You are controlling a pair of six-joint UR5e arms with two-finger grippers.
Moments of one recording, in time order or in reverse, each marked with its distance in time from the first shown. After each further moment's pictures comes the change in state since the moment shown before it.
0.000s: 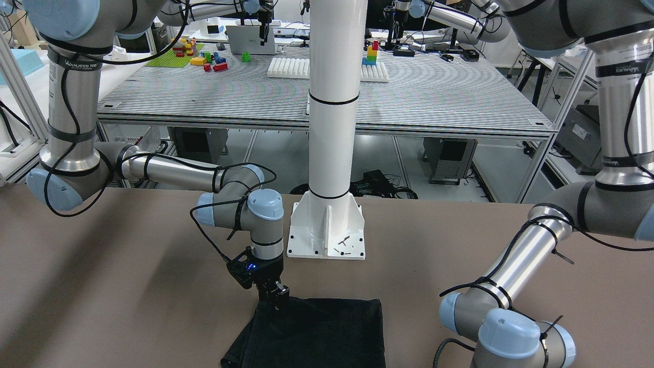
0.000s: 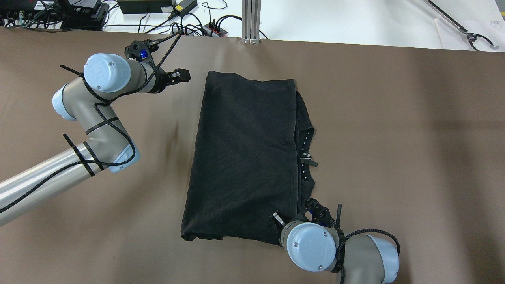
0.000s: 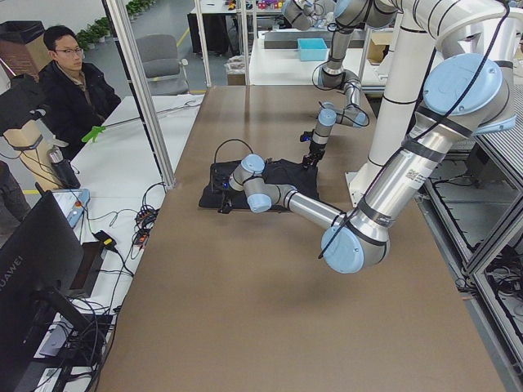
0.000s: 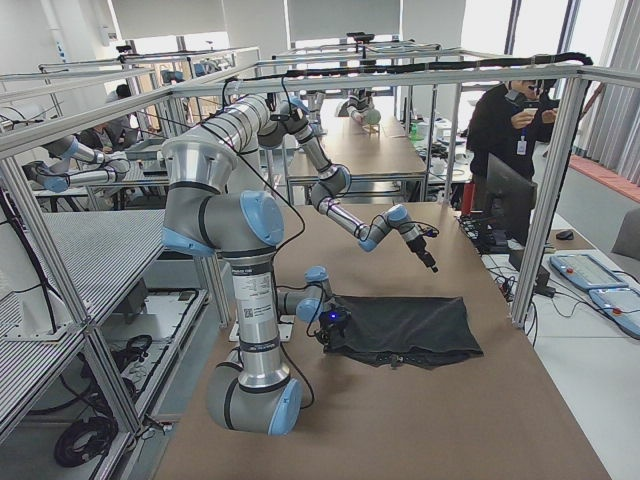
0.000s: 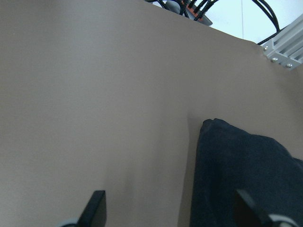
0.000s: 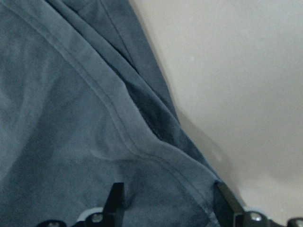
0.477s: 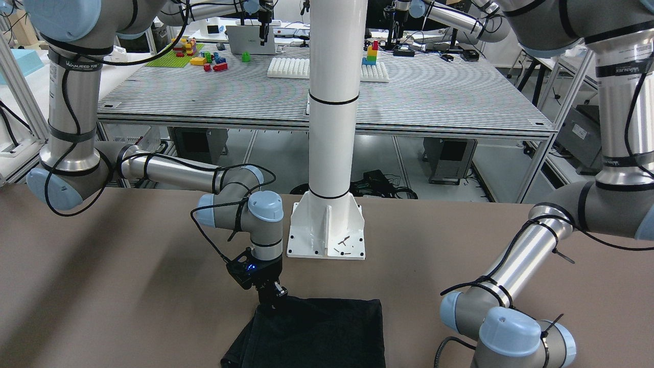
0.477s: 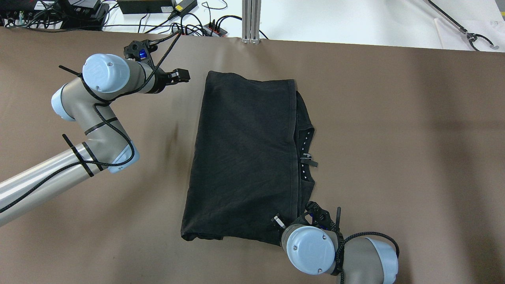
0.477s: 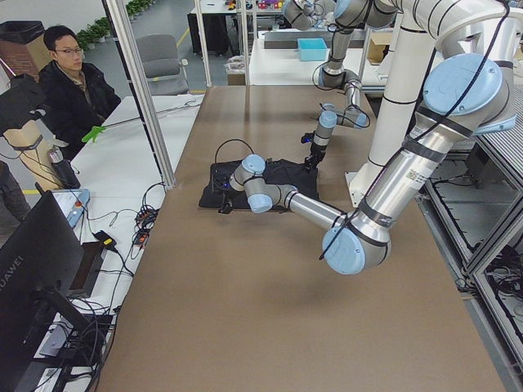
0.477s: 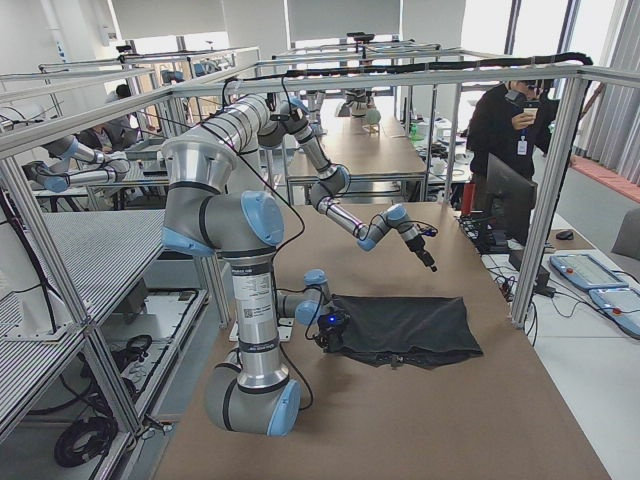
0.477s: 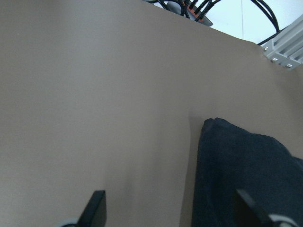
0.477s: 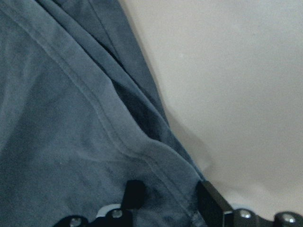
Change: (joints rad) left arm 0.000 0.005 -0.008 0.000 0.002 -0.001; right arm -0.011 -0.007 -0.010 0.002 -0.004 0.002
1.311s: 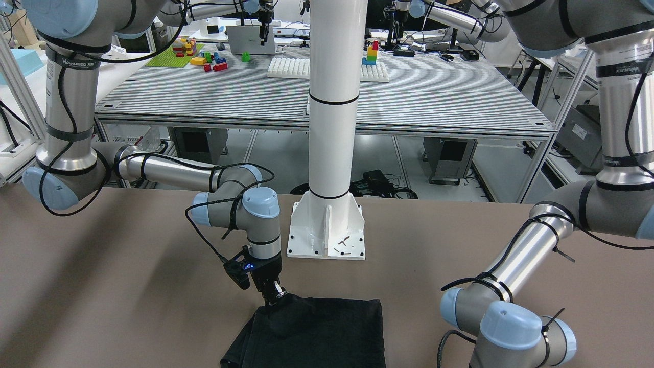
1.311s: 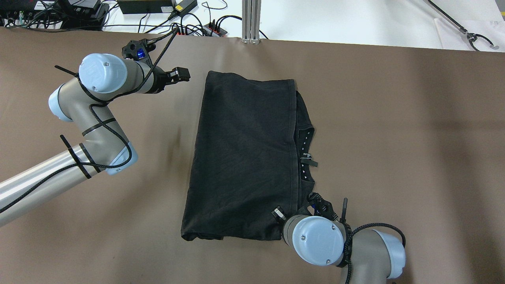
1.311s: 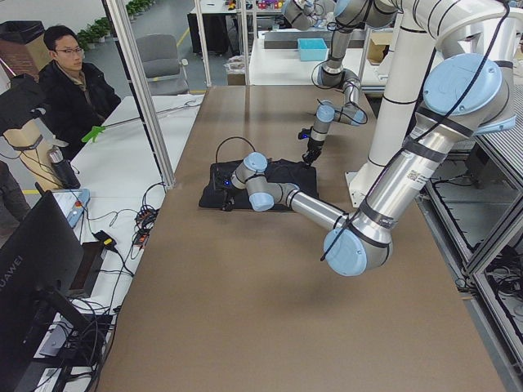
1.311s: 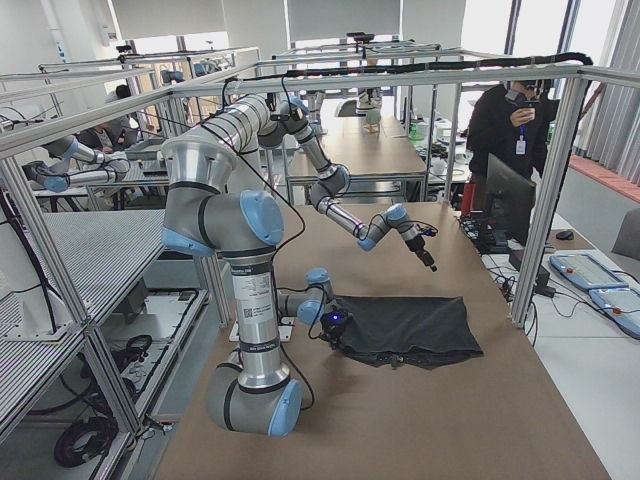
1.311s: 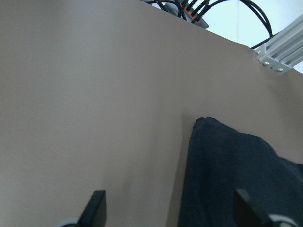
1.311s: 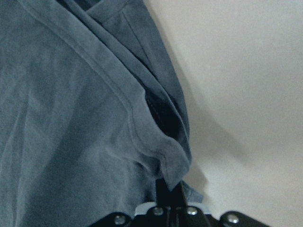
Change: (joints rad) left arm 0.002 0.016 -0.047 0.008 -0.006 -0.055; right arm 0.036 -0.002 0.035 0.026 0.022 -0.016
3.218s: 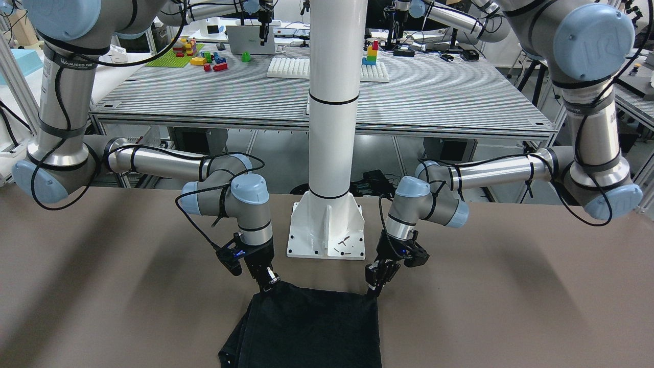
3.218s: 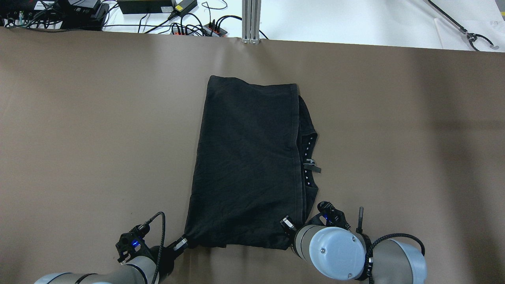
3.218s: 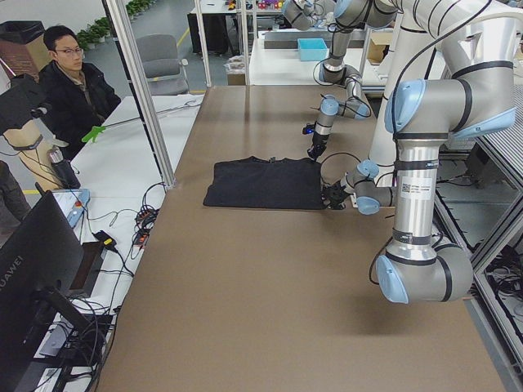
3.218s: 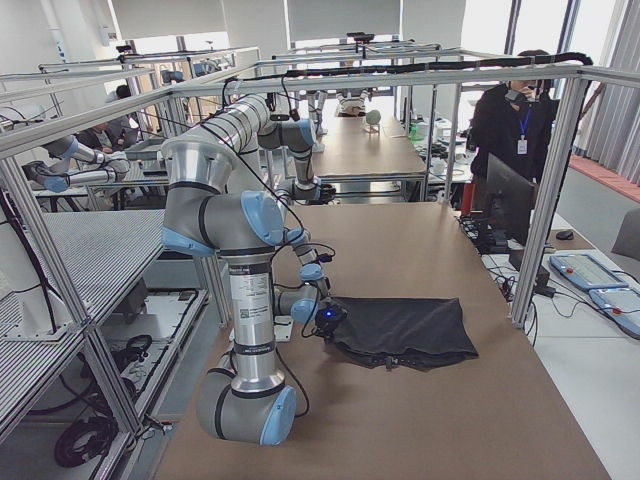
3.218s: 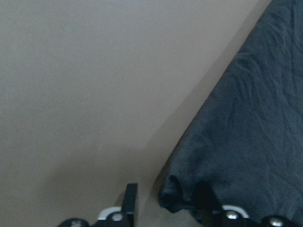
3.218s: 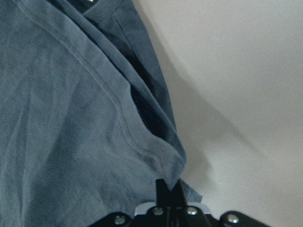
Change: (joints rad) left arm 0.766 0.423 -0.583 0.209 0.549 -0.789; right arm -0.025 -0.076 0.092 0.009 0.012 0.020
